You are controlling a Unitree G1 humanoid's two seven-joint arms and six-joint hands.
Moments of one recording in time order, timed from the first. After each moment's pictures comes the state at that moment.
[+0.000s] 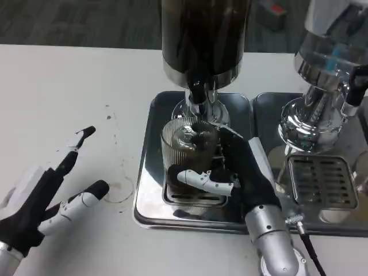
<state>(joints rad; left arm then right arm) -0.04 0.55 0.02 0.76 0.29 -0.94 0.01 -0.14 0.06 0.25 0.35 -0.27 -0.15 -0.19</state>
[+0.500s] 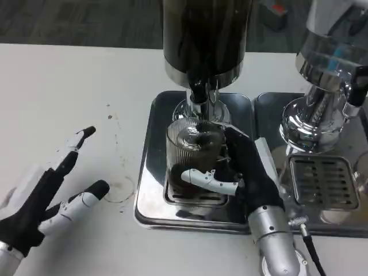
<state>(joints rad) -0.05 0.55 0.01 0.76 0.29 -0.94 0.01 -0.14 0.06 0.25 0.35 -0.25 -0.16 -0.23</state>
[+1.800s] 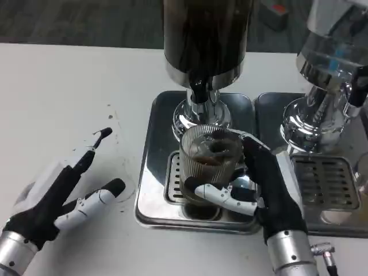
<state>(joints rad) -0.10 0.54 -0.05 0.79 0.34 -0.91 0.04 0.10 0.03 0.26 0.06 -0.31 -0.17 -0.20</state>
